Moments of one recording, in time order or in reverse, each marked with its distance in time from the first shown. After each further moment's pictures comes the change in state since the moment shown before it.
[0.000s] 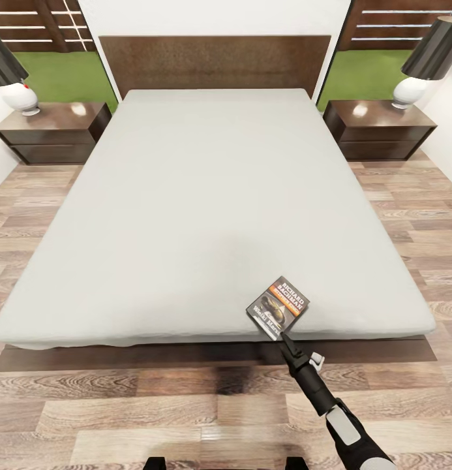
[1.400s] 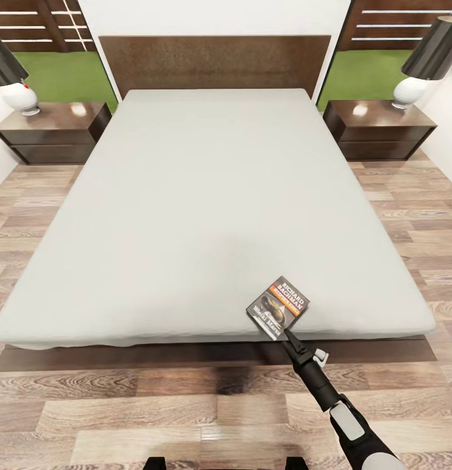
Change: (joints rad) left arm 0.000 0.000 0.000 0.001 -0.002 0.002 0.006; right arm -0.015 -0.021 -0.001 0.001 -0.004 0.001 -0.001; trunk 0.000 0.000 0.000
